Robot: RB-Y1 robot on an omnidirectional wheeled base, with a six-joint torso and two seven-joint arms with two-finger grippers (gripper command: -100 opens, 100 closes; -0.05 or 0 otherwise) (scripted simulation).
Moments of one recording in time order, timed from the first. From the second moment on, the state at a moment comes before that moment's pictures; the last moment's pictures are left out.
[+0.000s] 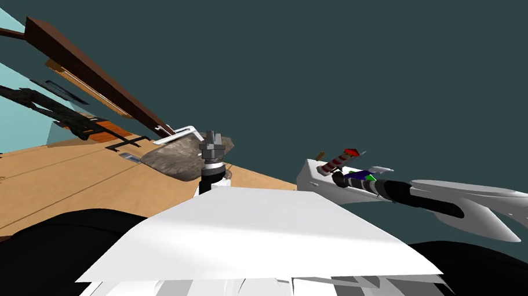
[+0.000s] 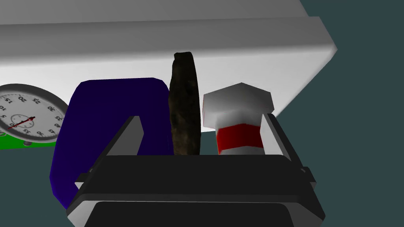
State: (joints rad) left arm 0.52 0.01 -0.03 -2.36 -0.08 -0.54 0.02; right arm 0.86 -1.83 0.13 -1.60 0.12 -0.28 -0.39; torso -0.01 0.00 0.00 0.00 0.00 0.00
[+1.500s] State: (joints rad) left arm 0.52 0.01 -0.03 -2.36 -0.08 -0.54 0.02; right arm 0.87 -1.83 0.14 -1.67 0.09 -0.15 -0.44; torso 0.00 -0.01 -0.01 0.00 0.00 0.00
